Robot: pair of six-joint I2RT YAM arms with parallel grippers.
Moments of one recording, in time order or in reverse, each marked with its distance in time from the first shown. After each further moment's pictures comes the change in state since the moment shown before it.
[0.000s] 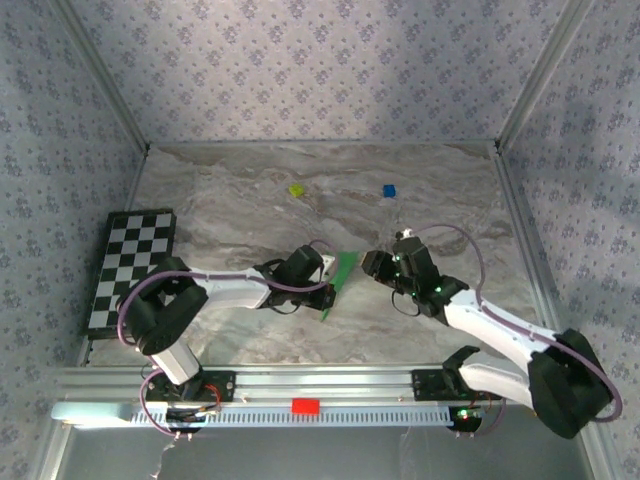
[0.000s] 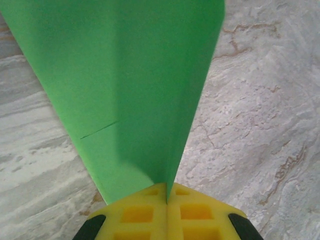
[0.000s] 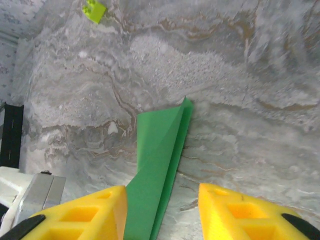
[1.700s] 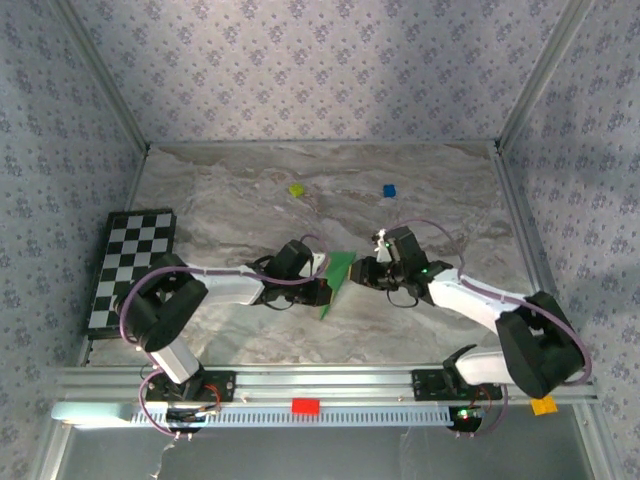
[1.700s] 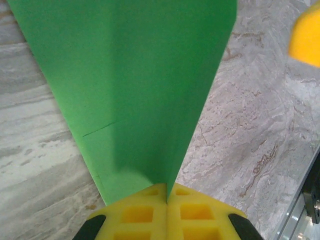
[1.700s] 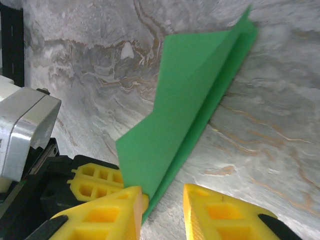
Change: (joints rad) left arm 0.083 0.006 -0.036 0.063 0.164 -0.057; right arm -0.056 0.279 0.112 -0.019 -0.410 -0.166
